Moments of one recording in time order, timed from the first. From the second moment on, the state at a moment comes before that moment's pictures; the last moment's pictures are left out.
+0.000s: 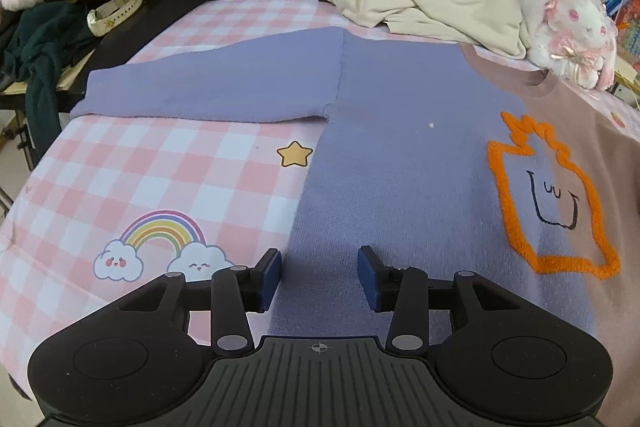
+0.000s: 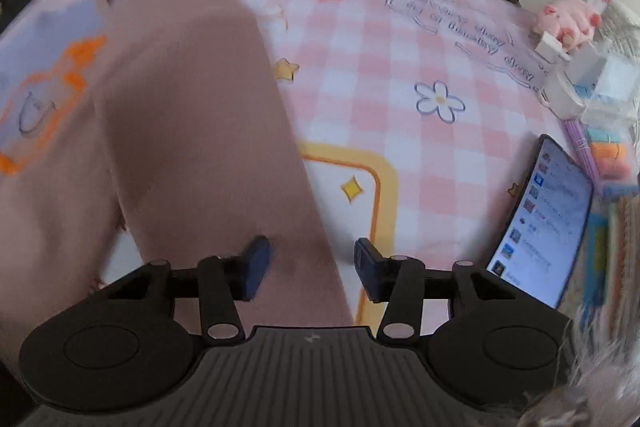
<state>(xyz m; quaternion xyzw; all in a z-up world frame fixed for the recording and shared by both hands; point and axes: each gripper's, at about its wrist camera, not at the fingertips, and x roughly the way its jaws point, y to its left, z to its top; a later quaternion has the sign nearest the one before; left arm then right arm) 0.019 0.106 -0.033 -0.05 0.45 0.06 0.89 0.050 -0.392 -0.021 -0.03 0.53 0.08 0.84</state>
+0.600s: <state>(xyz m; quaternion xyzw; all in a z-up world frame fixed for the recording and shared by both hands) 0.011 0.112 -0.032 -0.05 0.46 0.04 0.89 0.063 -0.330 -0.002 -0.34 0.38 -0.06 0.86</state>
